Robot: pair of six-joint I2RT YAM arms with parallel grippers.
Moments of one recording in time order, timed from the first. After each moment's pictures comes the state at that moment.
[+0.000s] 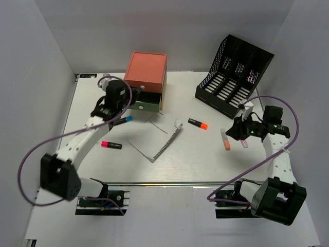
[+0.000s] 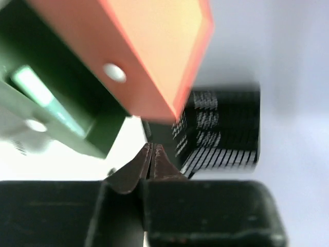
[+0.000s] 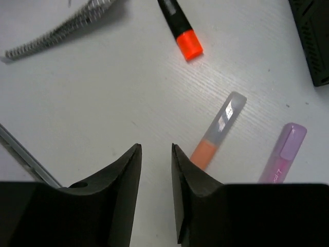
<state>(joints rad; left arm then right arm) -0.40 1.42 1.16 -0.15 -0.21 -1.30 -0.28 1.09 0.86 -0.74 -0.86 -0.57</state>
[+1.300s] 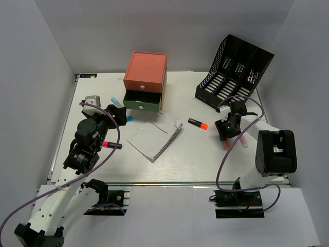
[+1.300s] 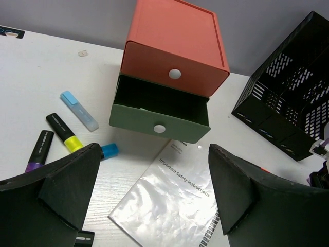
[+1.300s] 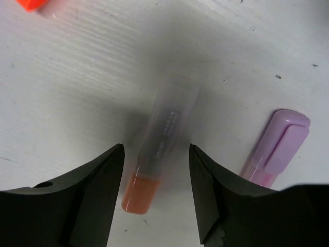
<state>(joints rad) -0.40 0.67 0.72 -0.12 -0.26 -0.34 0.05 1.58 0.88 -0.51 -0.14 -0.40</state>
